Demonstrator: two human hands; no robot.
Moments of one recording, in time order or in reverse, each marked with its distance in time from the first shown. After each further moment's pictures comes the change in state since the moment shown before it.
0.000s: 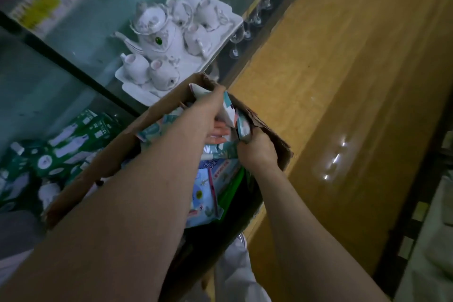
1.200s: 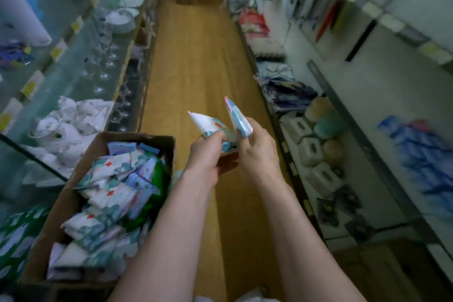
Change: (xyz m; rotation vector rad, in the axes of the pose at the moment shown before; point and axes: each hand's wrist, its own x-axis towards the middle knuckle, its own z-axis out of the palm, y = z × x) left_hand -0.312 -0.203 0.049 0.013 -0.623 0.475; right_hand -0.369 0.097 -0.072 0.414 0.973 -0.164
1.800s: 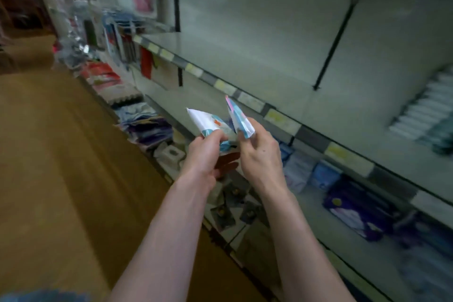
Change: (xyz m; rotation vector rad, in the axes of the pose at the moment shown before) left_hand -0.163 -0.136 0.346 0.280 -0.619 0.006; right_hand -0.083 0.143 -0.370 -0.061 0.675 0.127
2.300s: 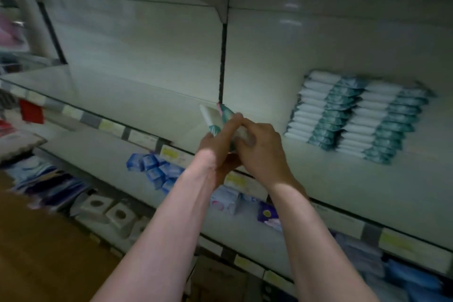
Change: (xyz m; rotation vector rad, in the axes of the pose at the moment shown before) left_hand 0.031 -0.032 0.236 0.062 -0.498 -0.107; right_hand 0.091 0.086 -0.189 -0.246 0.132 0.149
